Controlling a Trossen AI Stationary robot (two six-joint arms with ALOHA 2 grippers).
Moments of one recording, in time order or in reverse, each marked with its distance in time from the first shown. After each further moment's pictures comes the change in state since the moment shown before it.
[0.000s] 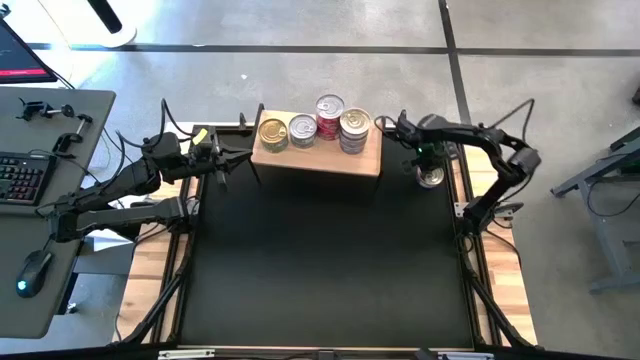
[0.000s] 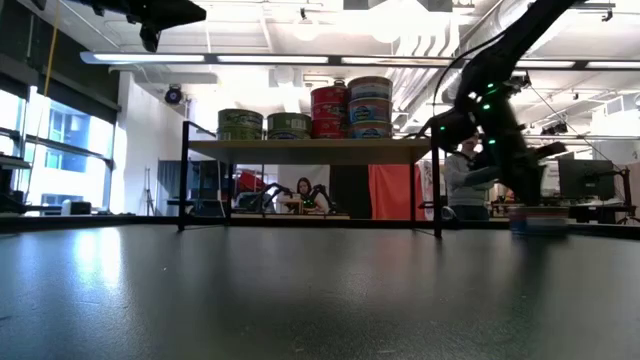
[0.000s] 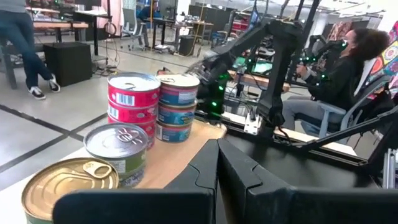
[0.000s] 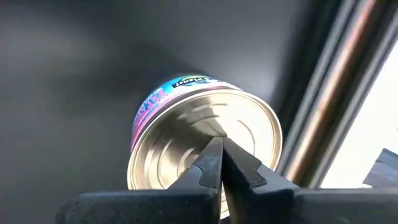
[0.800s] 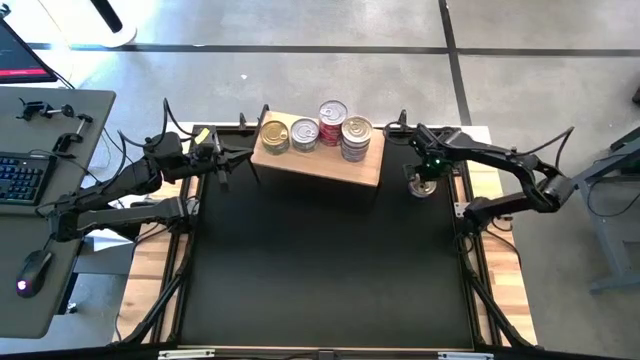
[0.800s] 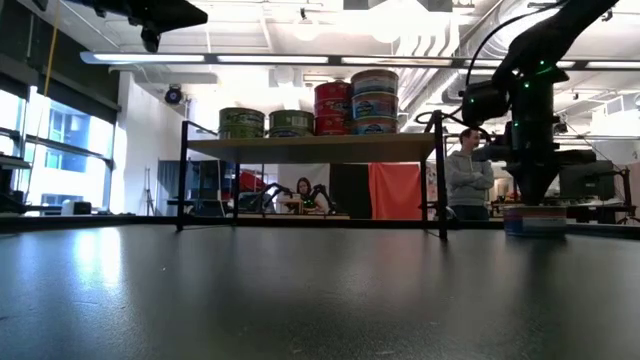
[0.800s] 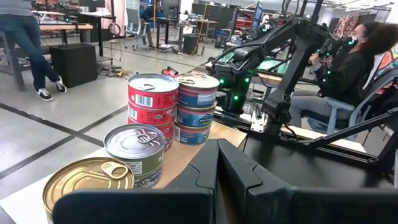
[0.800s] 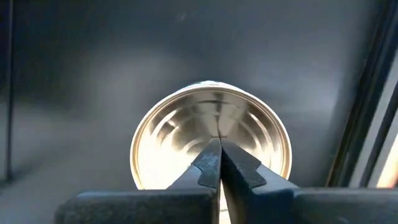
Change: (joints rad) left arm 0.002 0.006 0.000 0.001 -0.014 0.026; right arm 0.006 -0.389 -0.248 0.203 -0.201 0.092
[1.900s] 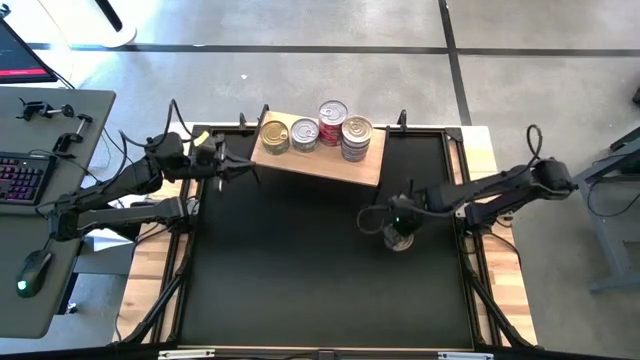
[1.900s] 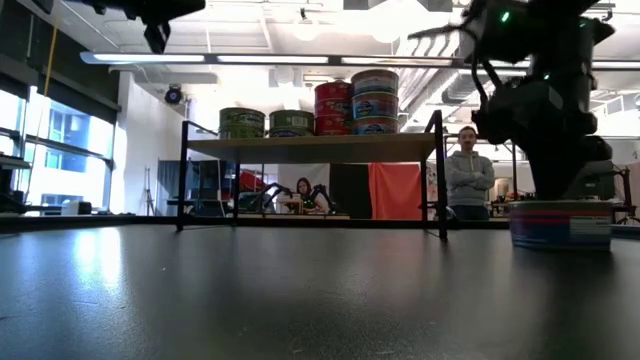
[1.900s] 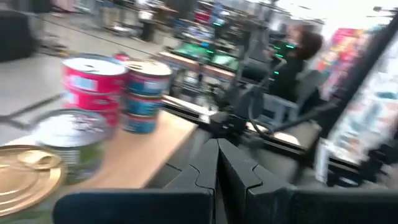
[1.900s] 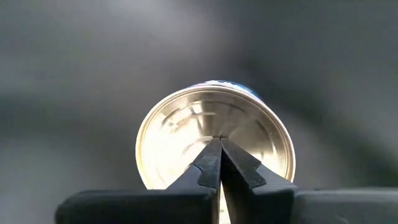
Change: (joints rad) left arm -0.002 0.005 0.000 -0.003 0.185 -0.125; right arm 0.873 -0.001 -0.031 0.143 -0.107 0.374
